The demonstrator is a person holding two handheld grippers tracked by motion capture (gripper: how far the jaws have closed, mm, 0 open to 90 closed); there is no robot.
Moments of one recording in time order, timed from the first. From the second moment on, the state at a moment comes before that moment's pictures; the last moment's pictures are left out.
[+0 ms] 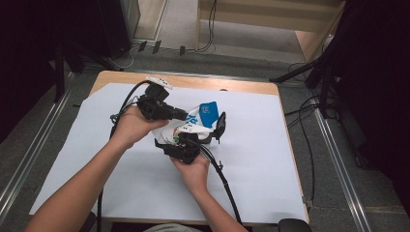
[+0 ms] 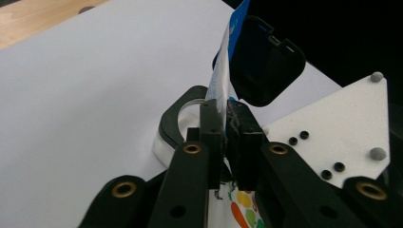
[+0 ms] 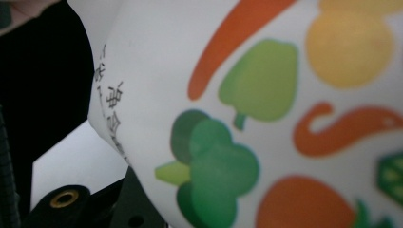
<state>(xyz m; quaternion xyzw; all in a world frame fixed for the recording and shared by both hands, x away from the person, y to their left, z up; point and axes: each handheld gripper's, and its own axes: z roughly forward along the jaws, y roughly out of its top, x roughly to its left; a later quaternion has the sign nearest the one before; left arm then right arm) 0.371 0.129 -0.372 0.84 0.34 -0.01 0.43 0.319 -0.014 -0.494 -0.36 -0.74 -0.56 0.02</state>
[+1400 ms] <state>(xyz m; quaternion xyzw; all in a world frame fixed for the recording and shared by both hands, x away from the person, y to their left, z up) 0.380 0.105 -0.351 0.86 0.35 0.00 0.38 0.327 -0.008 -0.485 -0.40 -0.67 -0.61 0.10</state>
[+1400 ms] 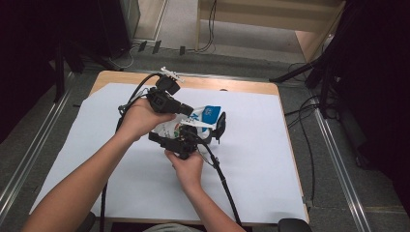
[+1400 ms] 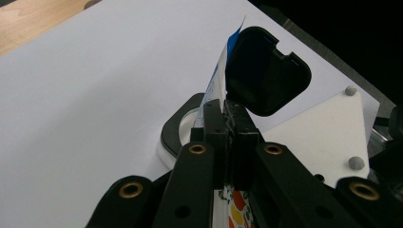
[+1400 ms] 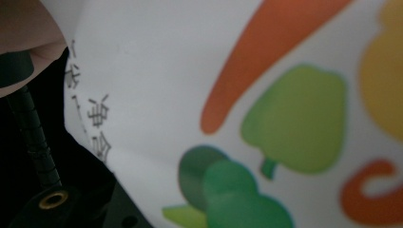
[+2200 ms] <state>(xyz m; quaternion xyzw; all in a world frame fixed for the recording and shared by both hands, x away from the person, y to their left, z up) 0.371 0.124 -0.360 0.86 0.33 0.00 0.40 0.321 -0.009 -0.495 -0.38 -0.73 -0.57 0.05</state>
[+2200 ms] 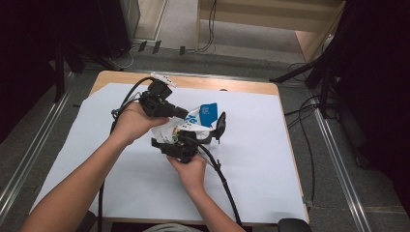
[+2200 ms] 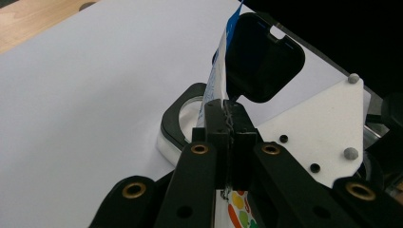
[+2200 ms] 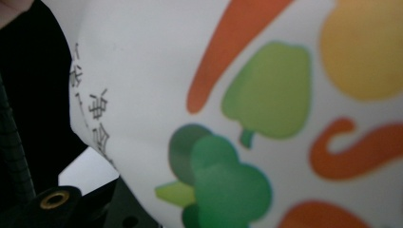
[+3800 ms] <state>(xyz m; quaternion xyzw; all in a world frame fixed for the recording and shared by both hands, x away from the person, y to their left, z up) 0.368 0.135 -0.359 0.85 0.29 -0.01 0.43 0.315 -0.021 -0.490 -0.35 -0.77 -0.53 -0.02</state>
